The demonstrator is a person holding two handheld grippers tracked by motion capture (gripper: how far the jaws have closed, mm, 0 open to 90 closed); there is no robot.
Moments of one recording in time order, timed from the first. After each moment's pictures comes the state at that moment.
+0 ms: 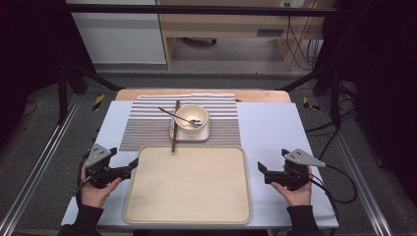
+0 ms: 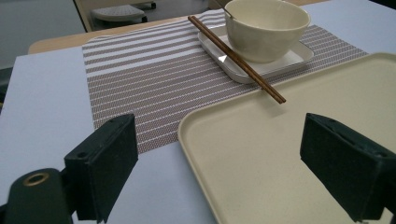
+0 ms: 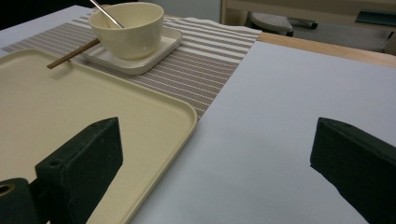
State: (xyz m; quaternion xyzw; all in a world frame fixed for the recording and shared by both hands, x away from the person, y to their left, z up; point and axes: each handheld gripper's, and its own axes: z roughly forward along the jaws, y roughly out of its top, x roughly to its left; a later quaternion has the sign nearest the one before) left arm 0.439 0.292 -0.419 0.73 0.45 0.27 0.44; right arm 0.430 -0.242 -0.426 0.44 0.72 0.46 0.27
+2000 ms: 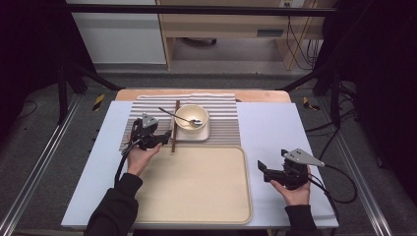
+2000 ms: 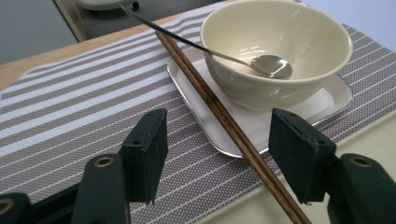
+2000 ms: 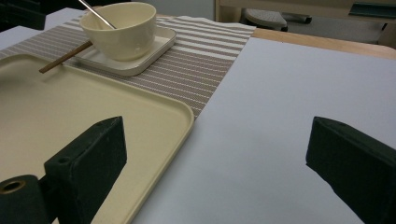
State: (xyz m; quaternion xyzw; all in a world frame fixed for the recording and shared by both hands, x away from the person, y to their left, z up) left arm 0.558 0.195 -0.431 0.77 0.44 0.26 0.39; right arm 0.432 -0.241 -0.427 0.46 0.71 0.46 0.27
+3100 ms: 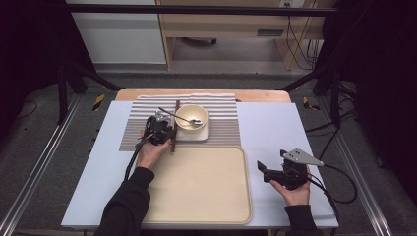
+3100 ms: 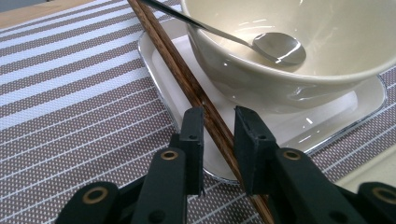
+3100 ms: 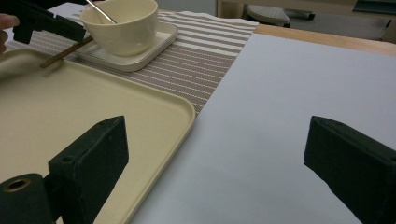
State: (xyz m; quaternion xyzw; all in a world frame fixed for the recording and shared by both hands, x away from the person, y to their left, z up) left arm 0.592 0.173 -0.456 0.78 0.46 0.22 0.36; right arm 0.432 -0.240 -0.428 0.46 0.72 0.46 0.26
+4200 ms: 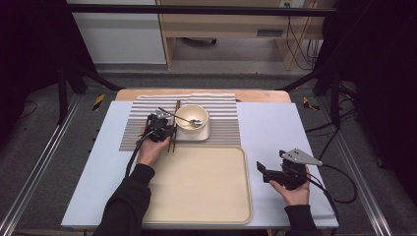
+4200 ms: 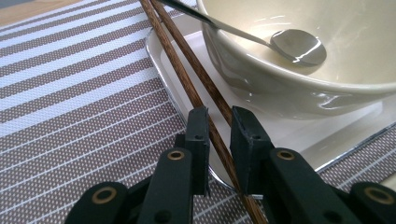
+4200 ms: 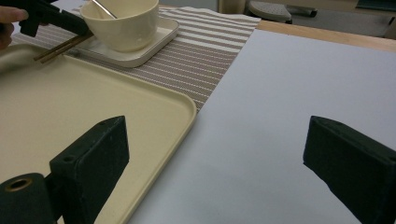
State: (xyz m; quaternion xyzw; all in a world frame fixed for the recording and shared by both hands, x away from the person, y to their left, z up) left arm 0.607 0.175 -0.459 0.79 0.46 0.21 0.35; right arm 0.433 -0.239 -0.430 0.46 0.72 0.45 0.26
